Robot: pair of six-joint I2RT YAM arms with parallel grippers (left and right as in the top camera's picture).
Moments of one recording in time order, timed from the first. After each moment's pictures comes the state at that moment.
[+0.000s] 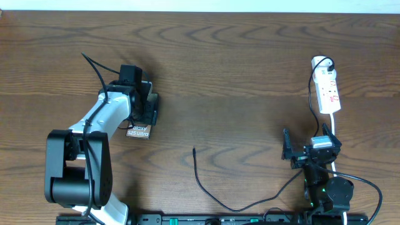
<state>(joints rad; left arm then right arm) -0.08 1.78 1.04 -0.64 0.01 0.06 -0.03 0.01 0.01 -0.06 -0.14 -0.14</state>
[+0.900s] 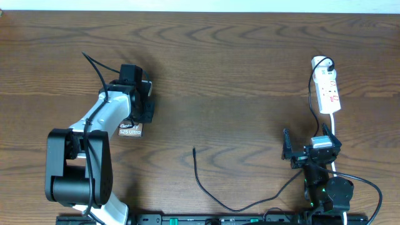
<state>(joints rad) -0.08 1.79 1.05 -0.64 0.00 0.07 -0.03 0.01 0.01 -0.06 -0.14 -0.14</state>
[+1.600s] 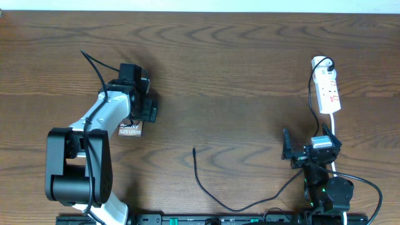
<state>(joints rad) -0.07 1.80 1.05 -0.59 -0.05 0.07 -0.03 0.01 0.01 -0.06 -0.14 -0.14</state>
